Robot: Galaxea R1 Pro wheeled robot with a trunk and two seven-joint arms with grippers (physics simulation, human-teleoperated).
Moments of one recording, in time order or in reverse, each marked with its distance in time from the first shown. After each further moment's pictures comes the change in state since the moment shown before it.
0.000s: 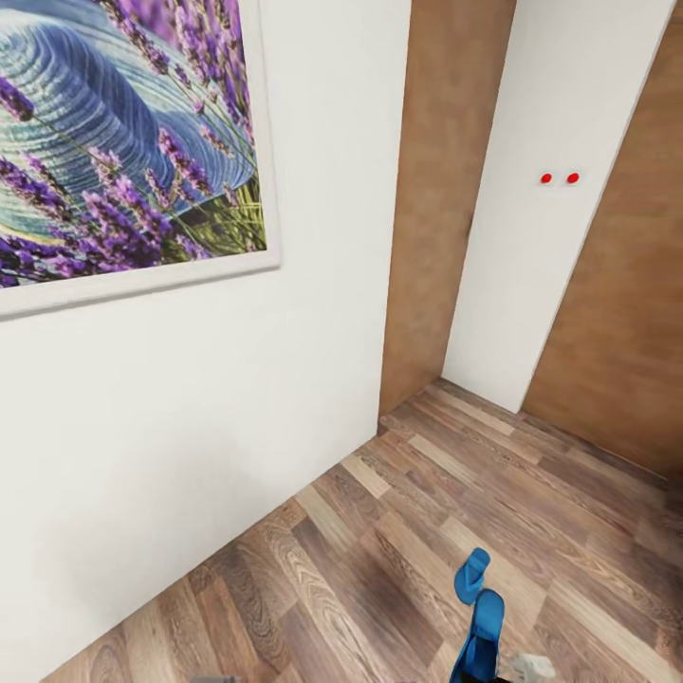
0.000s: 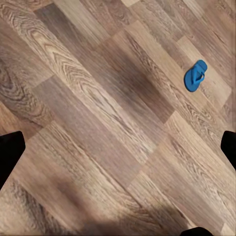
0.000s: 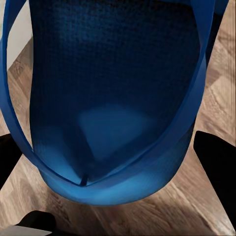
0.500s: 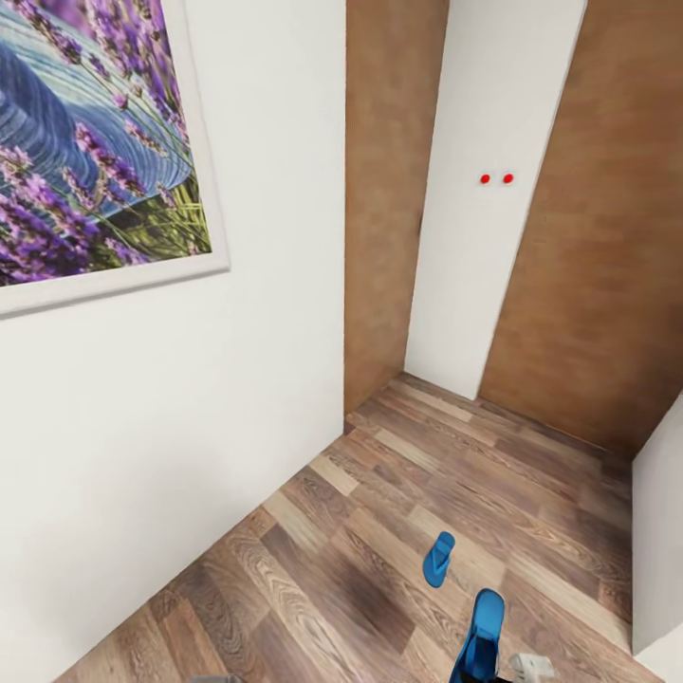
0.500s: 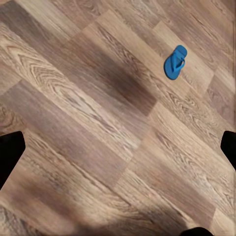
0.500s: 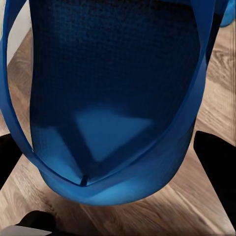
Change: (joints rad) left arm 0.000 0.000 0.000 0.000 0.000 0.000 0.000; right arm 0.000 0.000 0.000 0.000 0.000 0.000 0.000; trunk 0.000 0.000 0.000
